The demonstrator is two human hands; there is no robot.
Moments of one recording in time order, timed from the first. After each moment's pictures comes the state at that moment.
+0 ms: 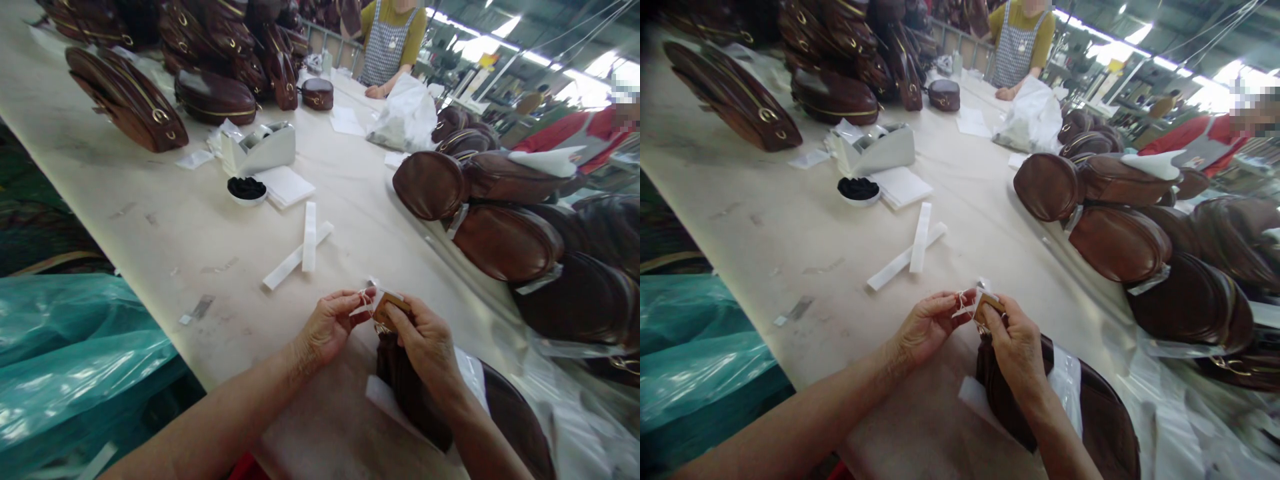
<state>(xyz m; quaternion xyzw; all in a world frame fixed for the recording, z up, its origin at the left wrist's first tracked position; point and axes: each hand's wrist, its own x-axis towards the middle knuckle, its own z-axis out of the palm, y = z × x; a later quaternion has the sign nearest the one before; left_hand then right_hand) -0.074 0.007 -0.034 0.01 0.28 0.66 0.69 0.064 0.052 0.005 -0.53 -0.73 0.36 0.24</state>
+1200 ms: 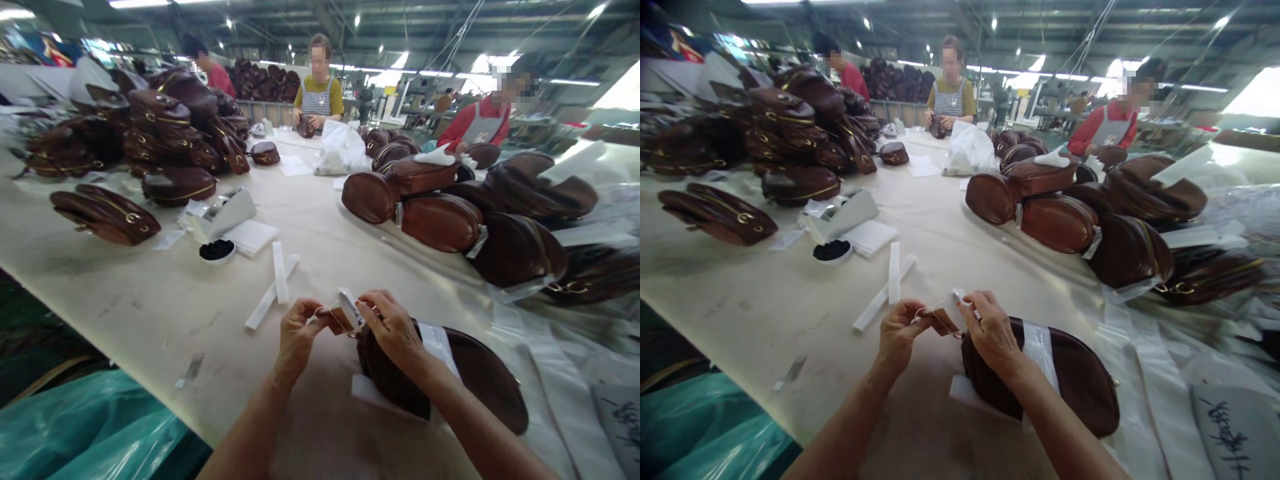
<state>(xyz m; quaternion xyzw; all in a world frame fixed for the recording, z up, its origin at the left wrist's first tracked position) -0.086 0.005 -0.032 0.31 0.51 0.67 0.44 0.078 0.059 0.003 -0.42 -0.80 0.25 0.35</state>
